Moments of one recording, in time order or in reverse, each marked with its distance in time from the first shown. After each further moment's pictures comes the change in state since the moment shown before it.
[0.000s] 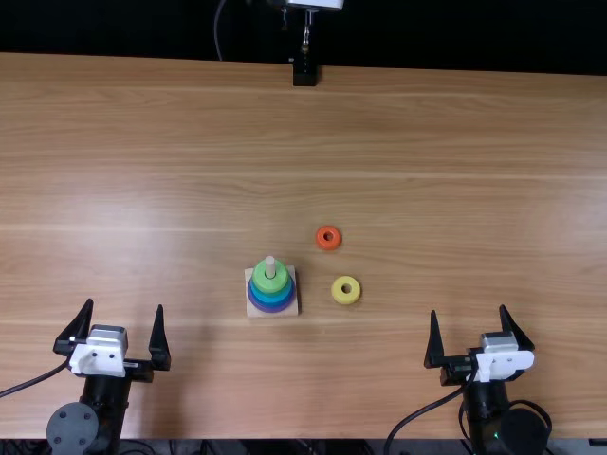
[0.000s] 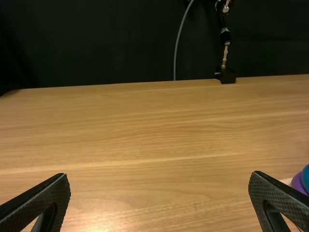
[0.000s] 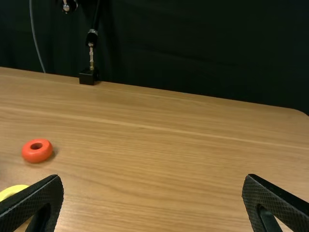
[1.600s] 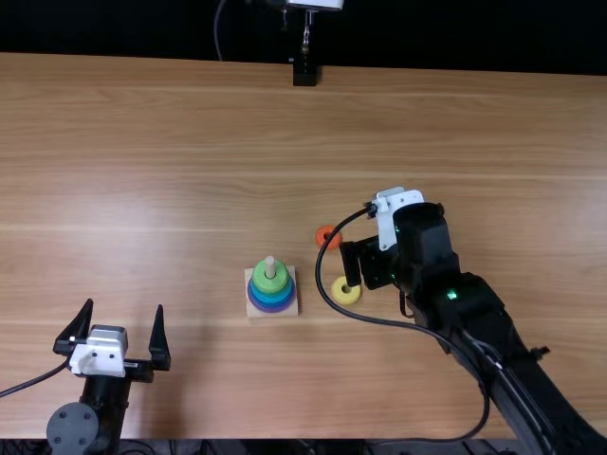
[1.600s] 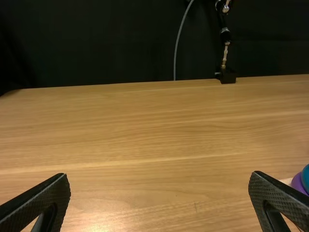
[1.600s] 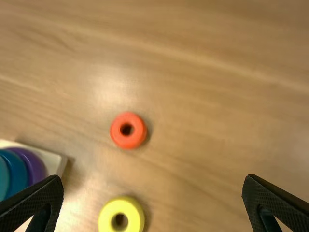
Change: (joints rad) left arm 0.000 0.000 0.000 0.000 0.000 0.000; right arm 0.332 1.446 0.953 -0.309 0.000 0.187
